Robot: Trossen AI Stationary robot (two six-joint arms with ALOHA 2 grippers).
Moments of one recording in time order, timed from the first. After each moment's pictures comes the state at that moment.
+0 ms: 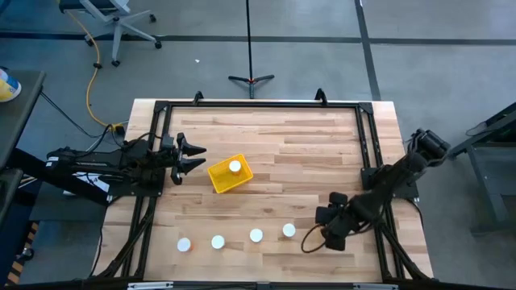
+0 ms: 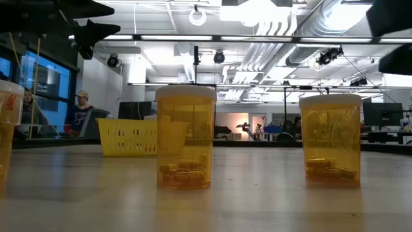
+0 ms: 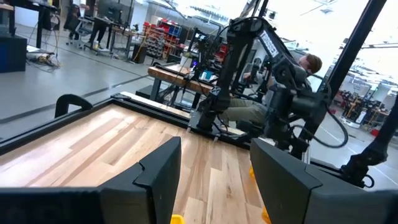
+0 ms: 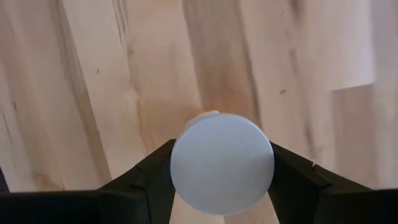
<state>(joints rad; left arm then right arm) -0.01 0.31 0.22 0.16 -0.12 -0.29 0.70 1.50 0.93 -0.80 0.10 0.91</state>
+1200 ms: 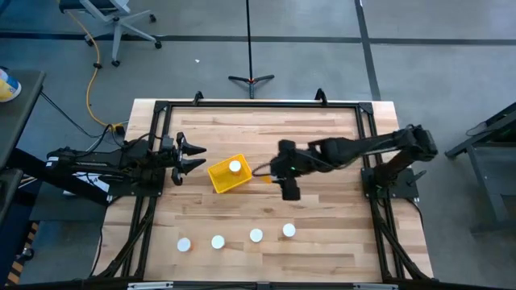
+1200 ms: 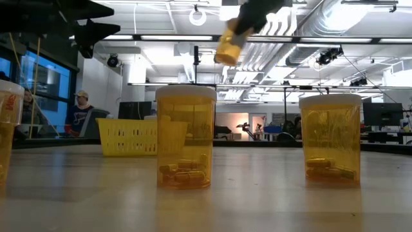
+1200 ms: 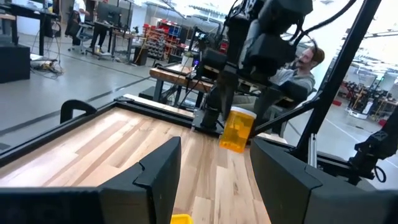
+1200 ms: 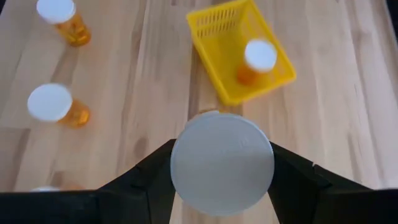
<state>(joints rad) -0.01 0.31 0.22 0.15 -0.12 -0.24 0.11 1.60 1.42 -0.71 0.10 0.00</state>
